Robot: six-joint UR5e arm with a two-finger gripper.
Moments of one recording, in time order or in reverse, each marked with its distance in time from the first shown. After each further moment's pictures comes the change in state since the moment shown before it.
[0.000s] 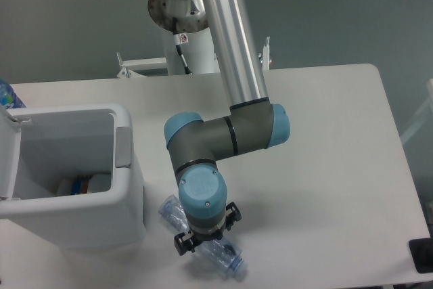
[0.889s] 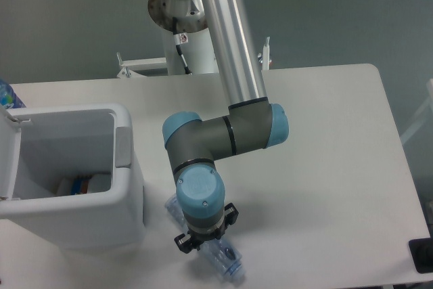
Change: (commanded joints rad) arm -0.002 0.008 0.002 0.006 0.008 -0.023
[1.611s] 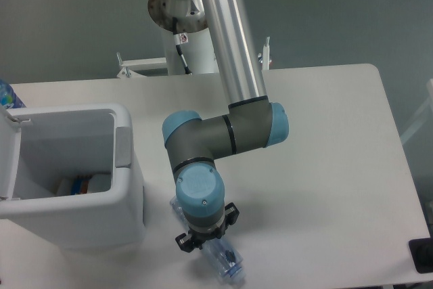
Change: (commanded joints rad) arm -0.002 -0.006 -0.002 0.003 0.011 0.002
